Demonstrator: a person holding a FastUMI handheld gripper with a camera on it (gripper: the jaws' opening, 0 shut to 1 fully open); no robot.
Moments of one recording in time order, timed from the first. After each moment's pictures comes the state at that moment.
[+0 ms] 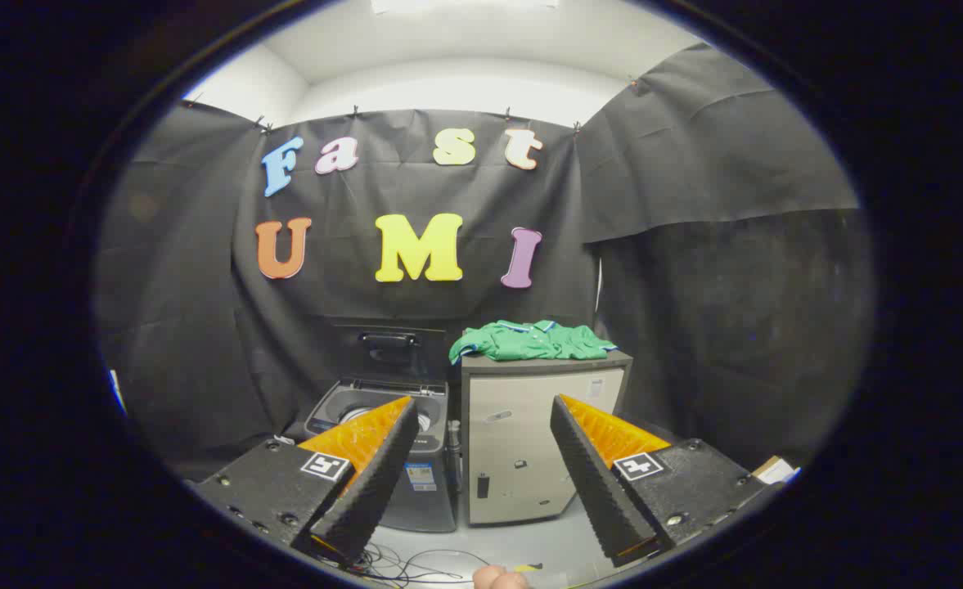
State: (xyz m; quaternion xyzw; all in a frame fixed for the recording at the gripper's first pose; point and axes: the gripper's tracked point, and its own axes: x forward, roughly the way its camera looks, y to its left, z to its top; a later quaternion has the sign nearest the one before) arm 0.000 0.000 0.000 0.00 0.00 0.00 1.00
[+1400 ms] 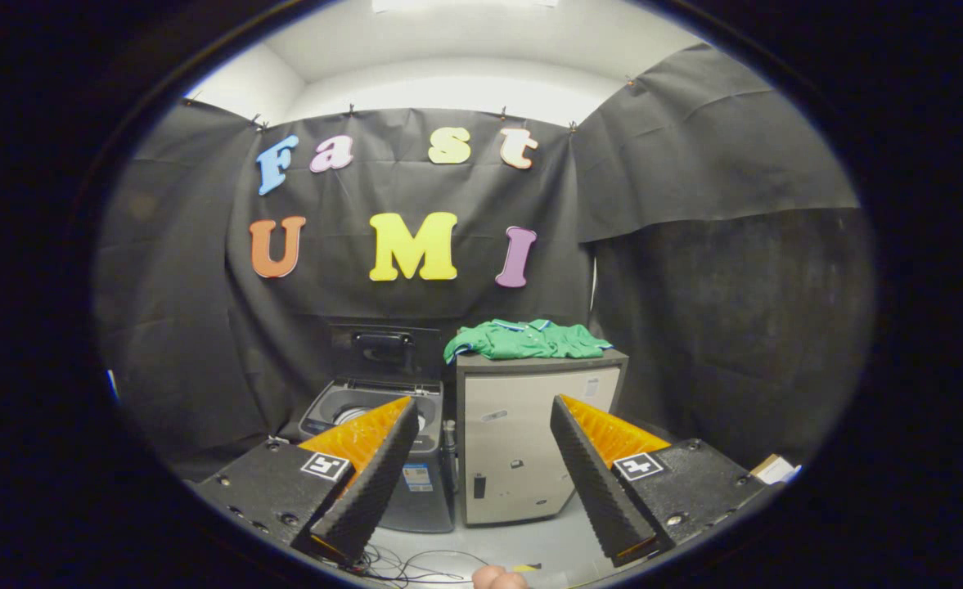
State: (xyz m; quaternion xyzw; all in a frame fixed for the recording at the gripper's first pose) arm 0.006 -0.004 -0.005 0.00 0.00 -0.01 1.00
